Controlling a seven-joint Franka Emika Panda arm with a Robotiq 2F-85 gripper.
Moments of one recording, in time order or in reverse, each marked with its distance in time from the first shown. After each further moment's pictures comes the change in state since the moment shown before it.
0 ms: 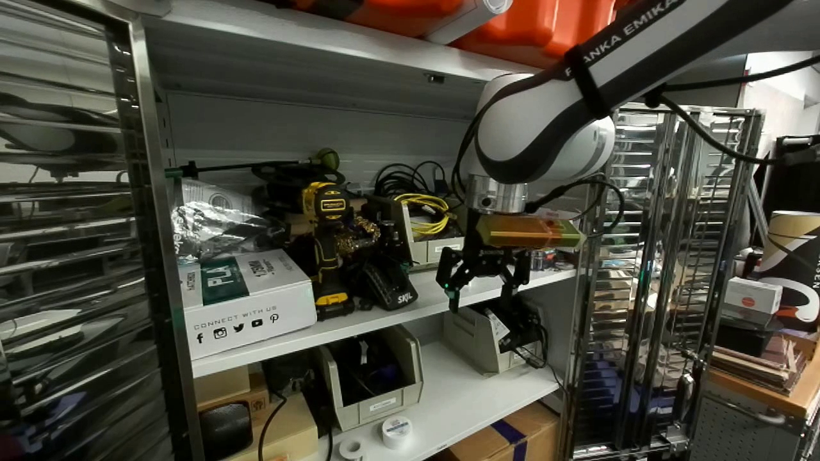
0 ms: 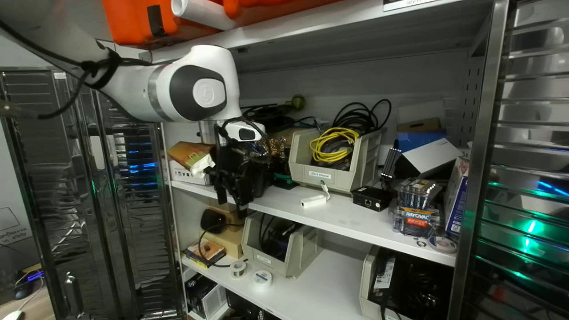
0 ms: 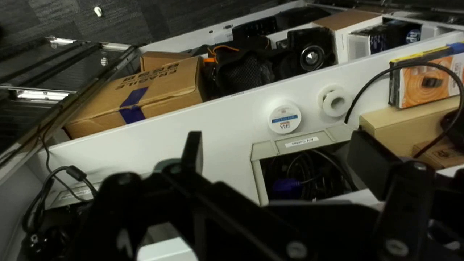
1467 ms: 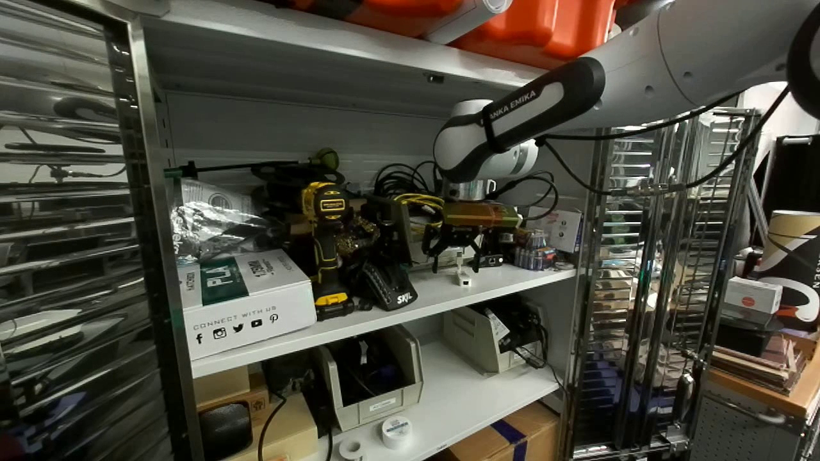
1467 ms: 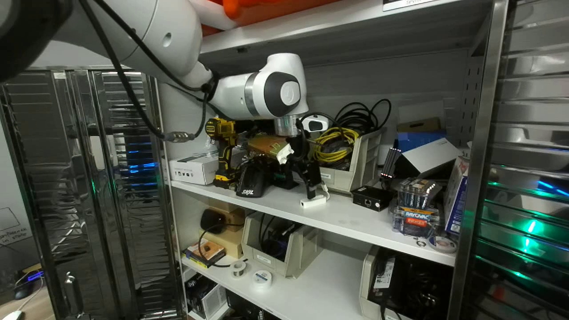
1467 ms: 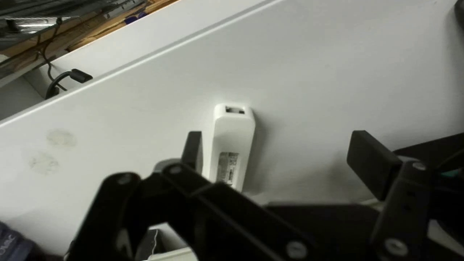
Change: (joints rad) arm 0.013 0.468 -0.148 0.657 -0.041 -0.130 0.013
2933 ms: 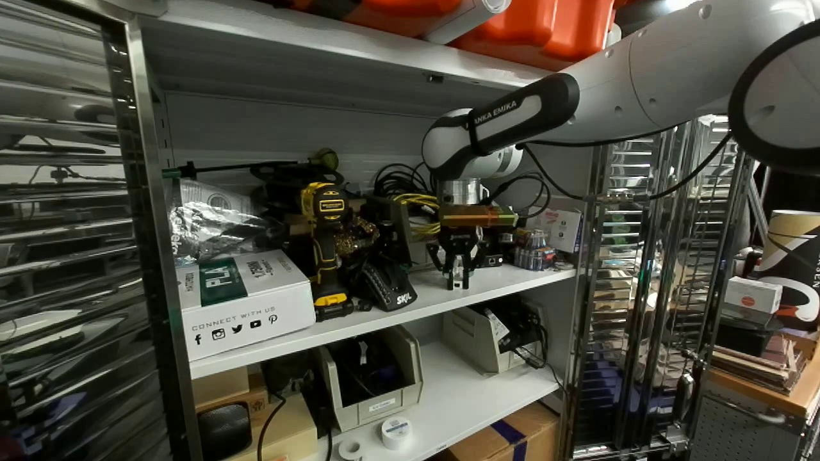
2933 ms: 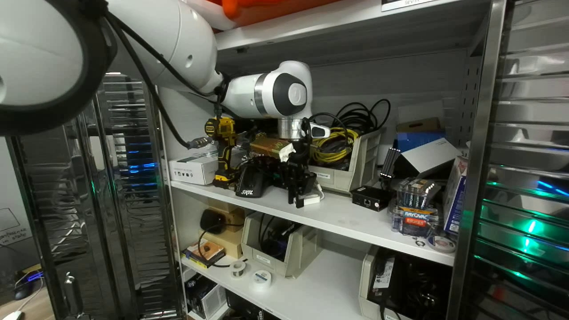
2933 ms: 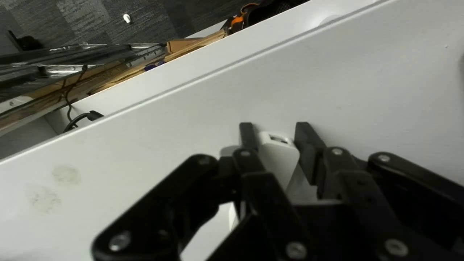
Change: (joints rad) arm 0.011 0.117 -0.012 0.190 0.029 -0.254 -0.025
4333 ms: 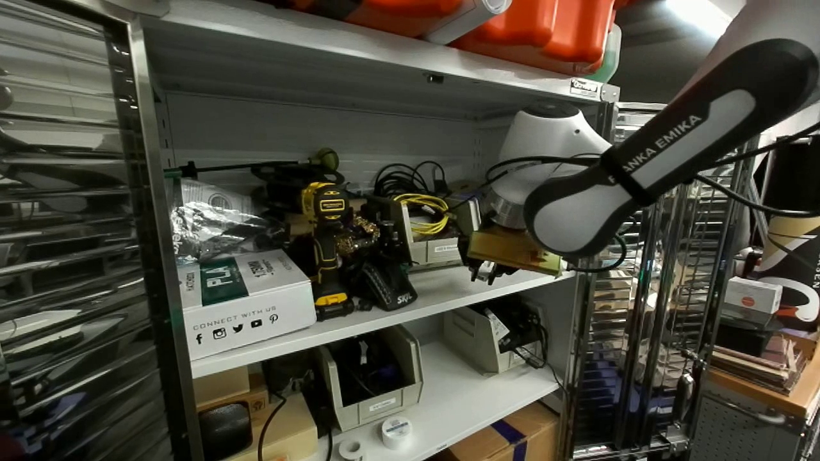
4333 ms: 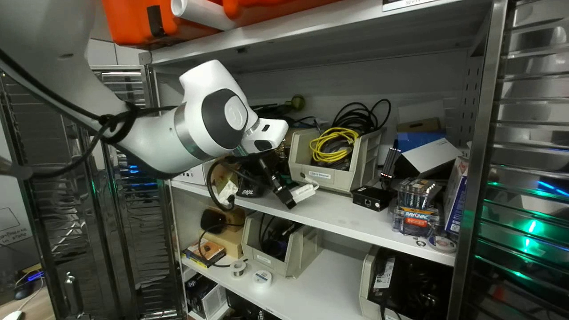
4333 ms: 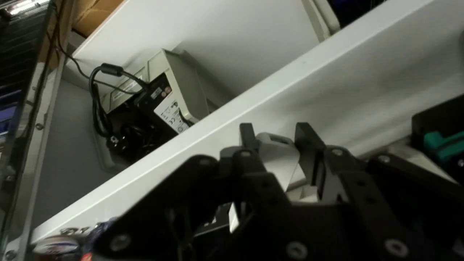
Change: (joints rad) arm 0.070 -0.556 -0.077 -0.957 -0.498 0.944 0.723
